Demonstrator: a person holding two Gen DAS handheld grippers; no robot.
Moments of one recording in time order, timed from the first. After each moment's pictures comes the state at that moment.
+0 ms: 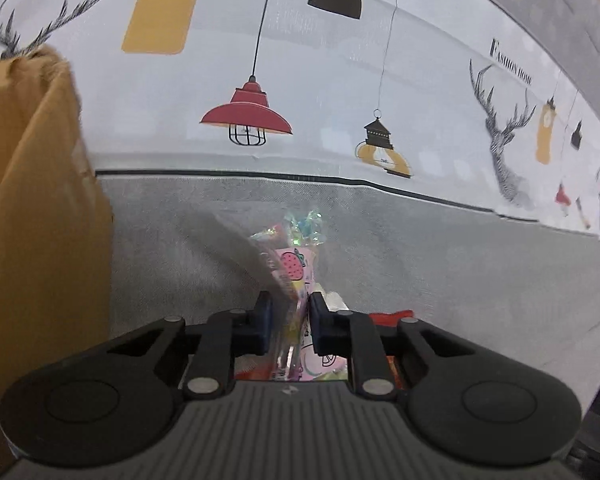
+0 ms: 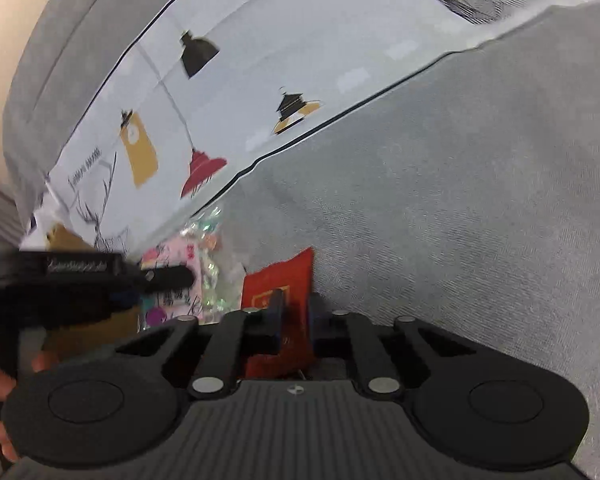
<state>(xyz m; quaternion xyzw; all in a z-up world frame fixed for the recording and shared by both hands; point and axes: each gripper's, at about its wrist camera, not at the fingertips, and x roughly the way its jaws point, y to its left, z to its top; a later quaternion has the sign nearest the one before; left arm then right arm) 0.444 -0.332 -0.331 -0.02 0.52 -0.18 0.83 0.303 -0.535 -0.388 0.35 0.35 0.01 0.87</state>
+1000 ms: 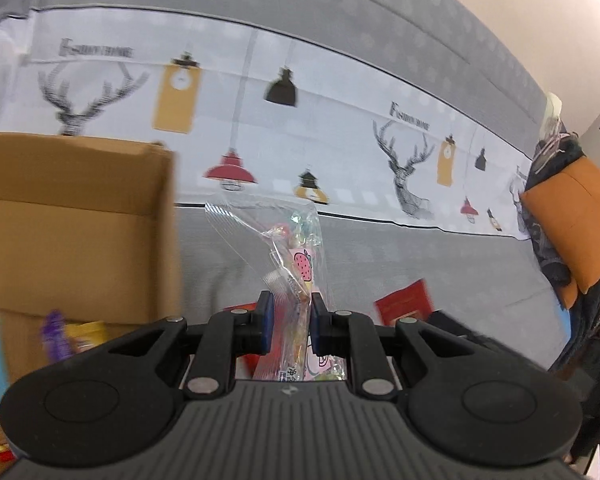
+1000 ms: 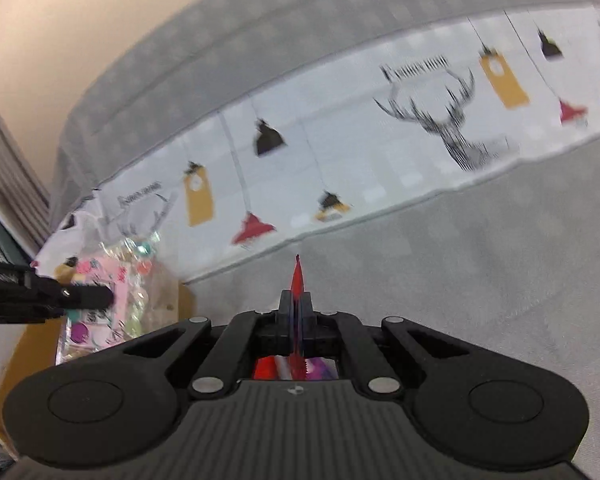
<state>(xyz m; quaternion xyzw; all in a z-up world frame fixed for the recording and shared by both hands) 0.324 -0.246 -0.198 -0.04 0.44 -0.25 0.86 0.187 -0.495 -0.278 0.23 0.24 -0.01 0.94</state>
